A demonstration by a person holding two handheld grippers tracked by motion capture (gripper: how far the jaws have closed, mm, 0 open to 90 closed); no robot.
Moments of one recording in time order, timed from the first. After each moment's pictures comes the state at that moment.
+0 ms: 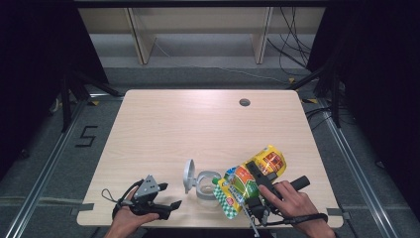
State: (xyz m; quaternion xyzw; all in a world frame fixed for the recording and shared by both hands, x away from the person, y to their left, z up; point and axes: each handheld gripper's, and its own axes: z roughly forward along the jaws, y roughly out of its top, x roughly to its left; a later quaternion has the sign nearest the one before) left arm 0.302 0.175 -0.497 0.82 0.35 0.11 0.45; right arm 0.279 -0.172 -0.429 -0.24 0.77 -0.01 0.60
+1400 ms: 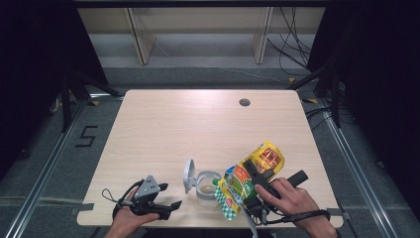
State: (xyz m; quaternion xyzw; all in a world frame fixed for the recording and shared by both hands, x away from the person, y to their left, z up) left arm 0.302 0.174 -0.498 0.82 0.34 0.11 0.45; right arm 0.279 -0.165 -0.415 -0.30 0.74 -0.06 0.59
